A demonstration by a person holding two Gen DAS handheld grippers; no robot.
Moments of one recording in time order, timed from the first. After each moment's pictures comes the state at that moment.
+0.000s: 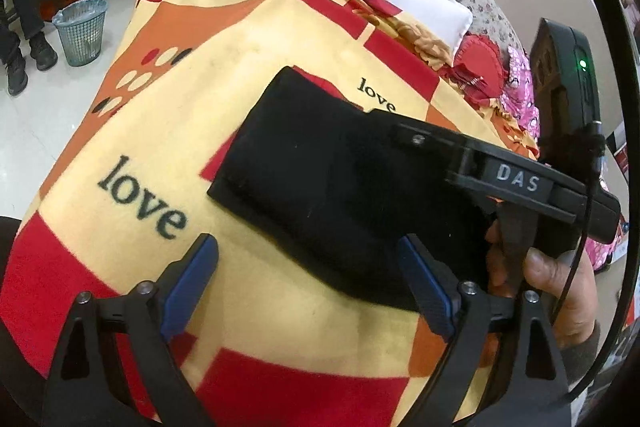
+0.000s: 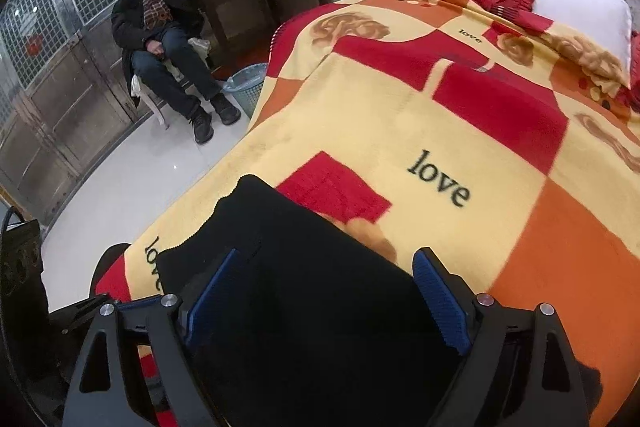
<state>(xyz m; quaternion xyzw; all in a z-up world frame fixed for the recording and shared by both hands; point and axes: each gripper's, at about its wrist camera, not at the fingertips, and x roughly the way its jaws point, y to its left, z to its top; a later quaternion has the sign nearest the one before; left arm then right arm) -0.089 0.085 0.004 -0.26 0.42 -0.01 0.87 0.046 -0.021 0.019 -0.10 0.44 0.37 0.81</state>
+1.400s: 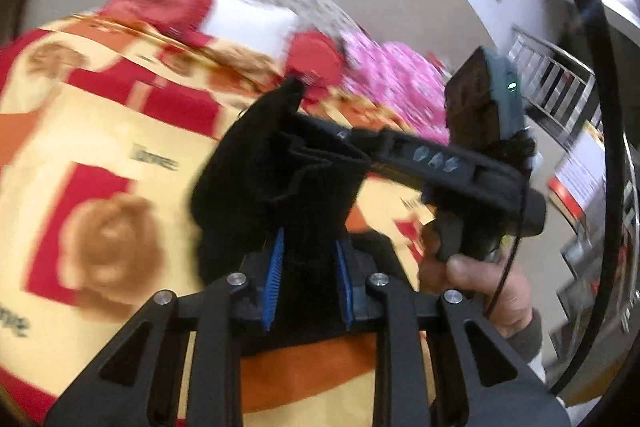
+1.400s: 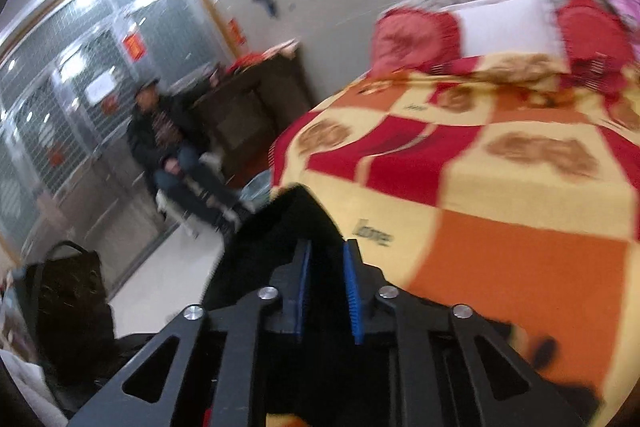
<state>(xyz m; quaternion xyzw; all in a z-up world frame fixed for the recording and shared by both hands) -0.076 -0.023 0.087 -0.18 0.33 -0.27 0.89 0.012 -0.185 0.099 0.10 0.33 0.35 0.87</state>
